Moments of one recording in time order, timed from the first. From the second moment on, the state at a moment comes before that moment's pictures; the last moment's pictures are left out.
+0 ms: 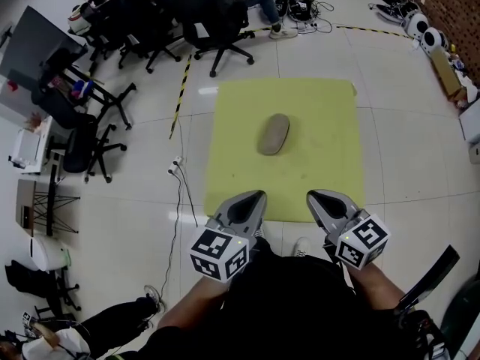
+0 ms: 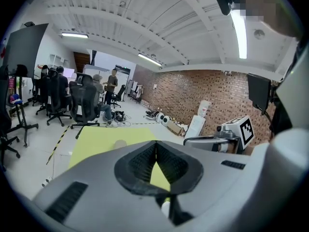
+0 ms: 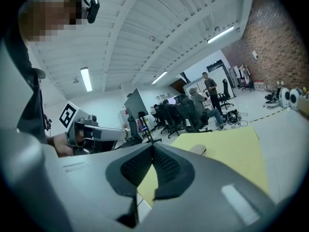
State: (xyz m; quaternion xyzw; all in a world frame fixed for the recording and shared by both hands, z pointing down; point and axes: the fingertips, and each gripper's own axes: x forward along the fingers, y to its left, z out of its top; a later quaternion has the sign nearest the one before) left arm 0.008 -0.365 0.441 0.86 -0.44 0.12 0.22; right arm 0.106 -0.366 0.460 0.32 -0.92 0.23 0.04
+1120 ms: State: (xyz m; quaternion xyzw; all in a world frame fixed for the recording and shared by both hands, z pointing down) left arm -0.093 -0.494 0.450 0.92 -0.33 0.12 0.17; right arm 0.005 -0.448 0.460 0.44 -0.87 0.22 0.10
